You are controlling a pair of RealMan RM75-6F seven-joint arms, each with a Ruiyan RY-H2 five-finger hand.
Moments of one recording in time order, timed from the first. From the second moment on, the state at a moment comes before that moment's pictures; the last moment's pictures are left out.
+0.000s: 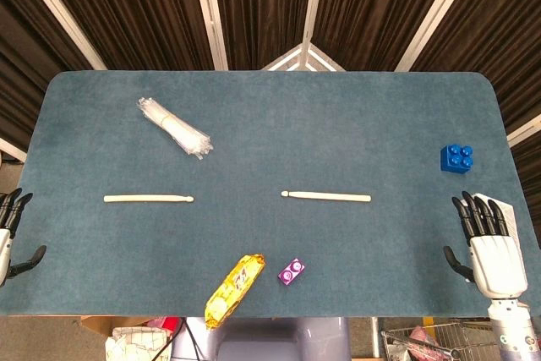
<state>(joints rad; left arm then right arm) -0.05 -1.09 -0.05 -1.69 1.40 1.48 0.09 0.12 -1.23 -0.01 -1.50 -1.55 1.62 -0.05</state>
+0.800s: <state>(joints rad) -0.04 -1.09 -0.05 -1.69 1.42 1.50 0.07 0.12 -1.27 0.00 -1.51 -1.56 1.55 0.01</state>
